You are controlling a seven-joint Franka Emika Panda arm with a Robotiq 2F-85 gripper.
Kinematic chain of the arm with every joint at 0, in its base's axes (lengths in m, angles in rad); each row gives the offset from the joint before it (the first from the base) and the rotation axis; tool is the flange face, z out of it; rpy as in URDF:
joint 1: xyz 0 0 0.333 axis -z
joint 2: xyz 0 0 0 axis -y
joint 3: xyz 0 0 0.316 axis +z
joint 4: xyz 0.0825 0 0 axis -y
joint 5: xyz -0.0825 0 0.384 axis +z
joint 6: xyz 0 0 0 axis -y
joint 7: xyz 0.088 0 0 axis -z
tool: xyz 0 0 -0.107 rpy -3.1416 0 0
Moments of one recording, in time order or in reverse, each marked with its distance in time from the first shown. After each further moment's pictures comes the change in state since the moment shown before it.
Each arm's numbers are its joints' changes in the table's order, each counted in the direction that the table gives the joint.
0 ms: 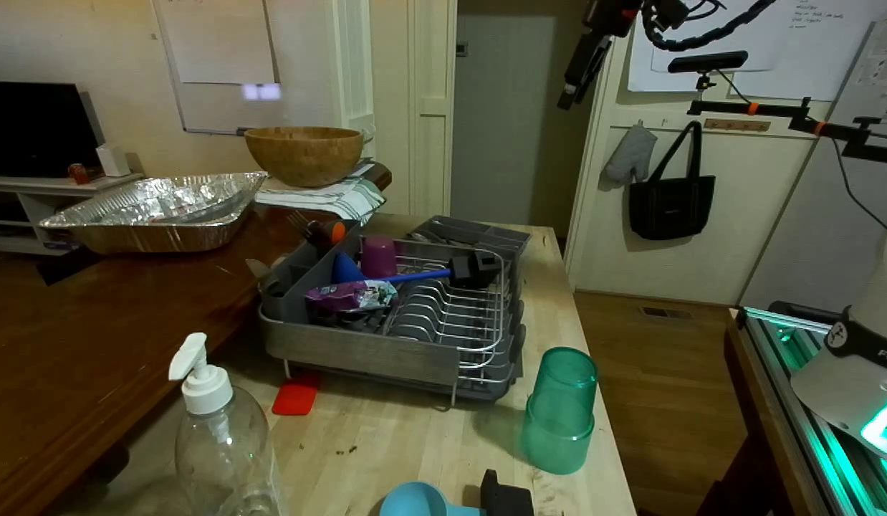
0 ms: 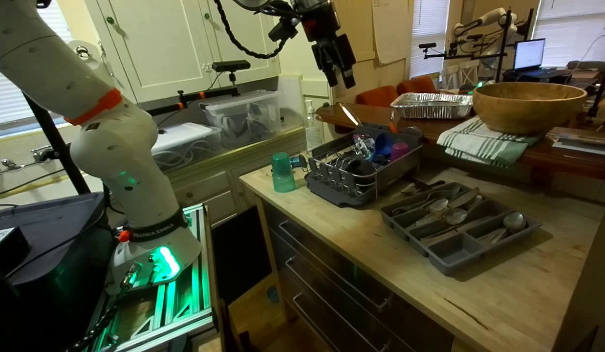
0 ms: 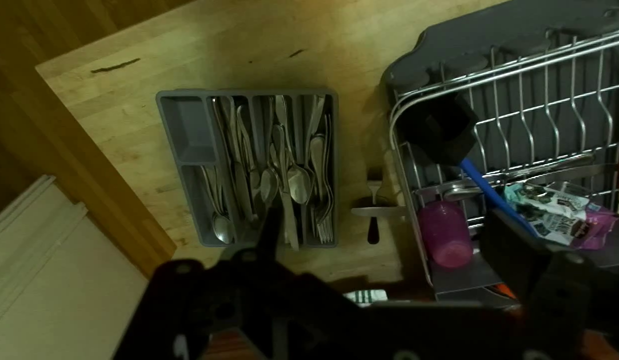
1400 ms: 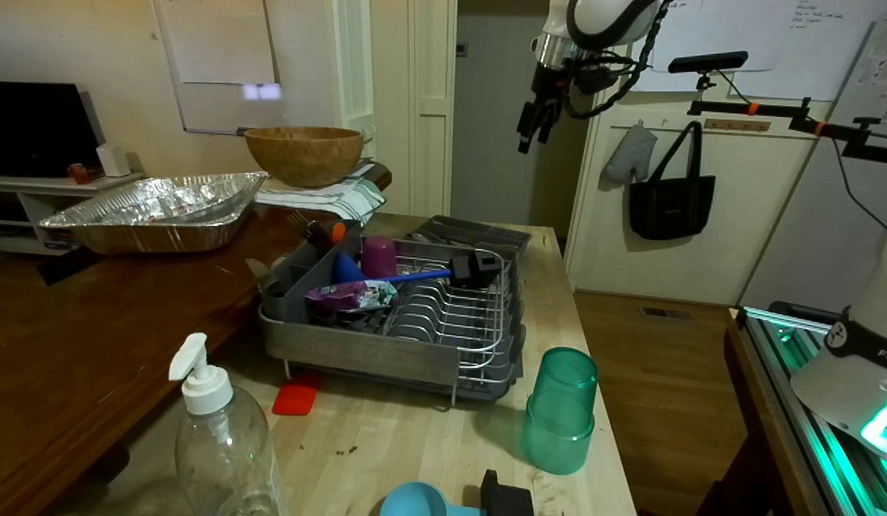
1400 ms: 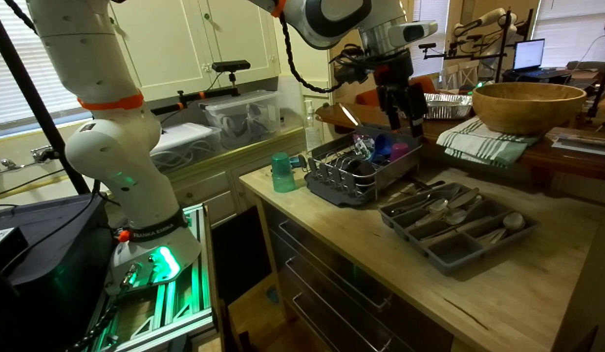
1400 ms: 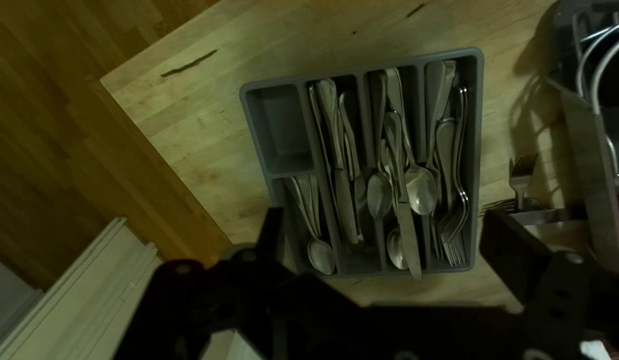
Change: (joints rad) arm 0.091 -0.441 -0.086 0.227 -0.041 0.162 0.005
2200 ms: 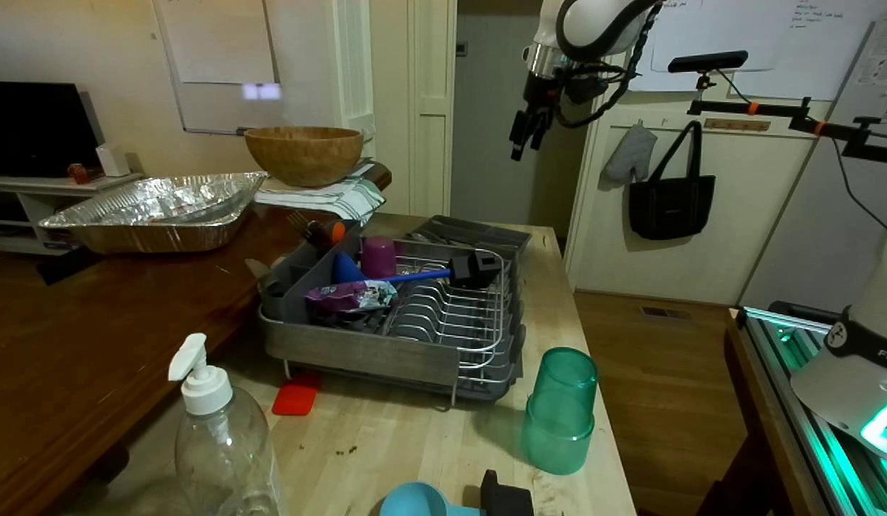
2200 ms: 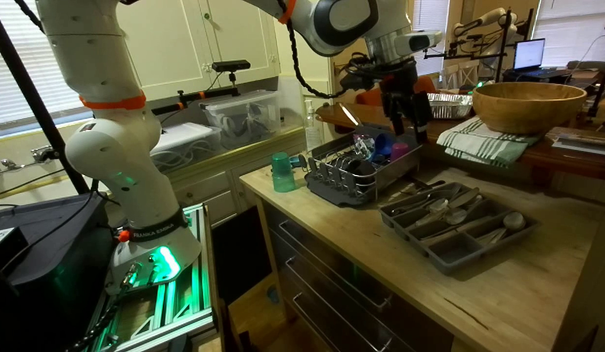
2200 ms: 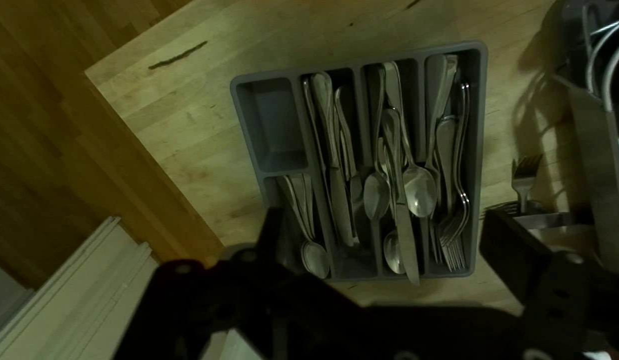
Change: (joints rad) arm -0.003 -0.060 0.005 0.028 0.007 0.027 -0.005
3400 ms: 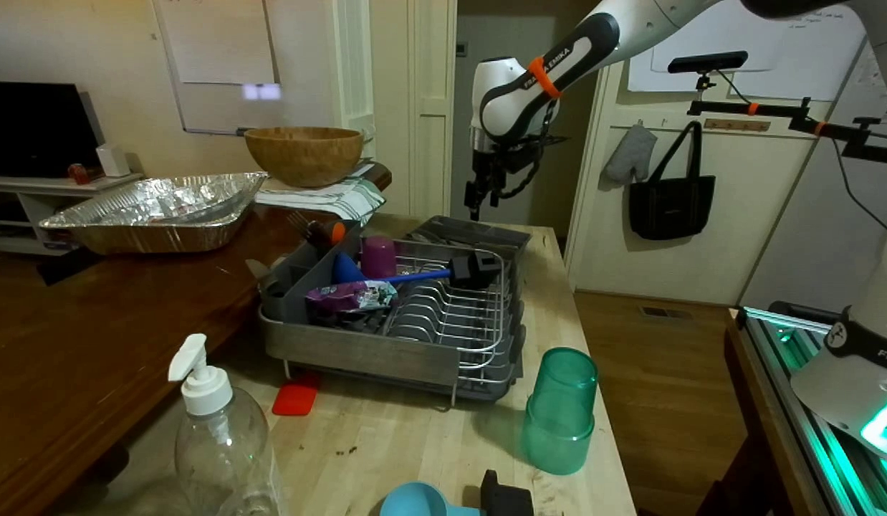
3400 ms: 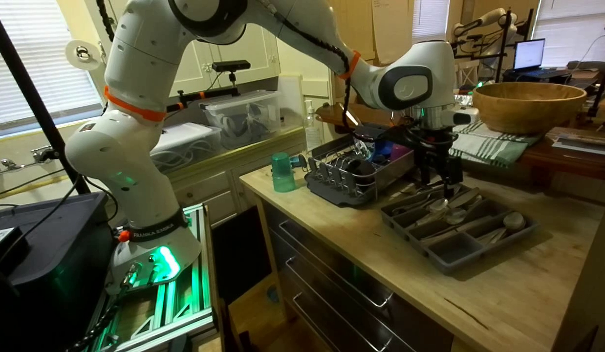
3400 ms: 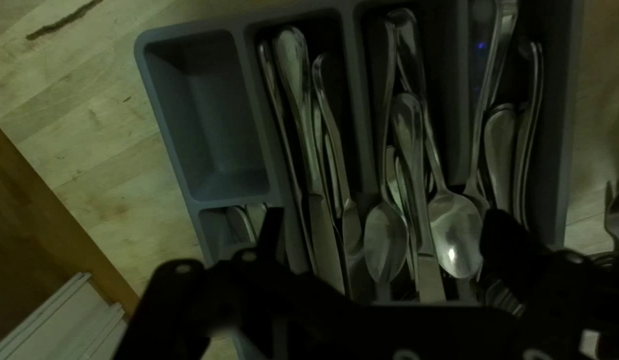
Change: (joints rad) arm 0.006 -0.524 0.024 0.405 0.051 -0.036 0.022
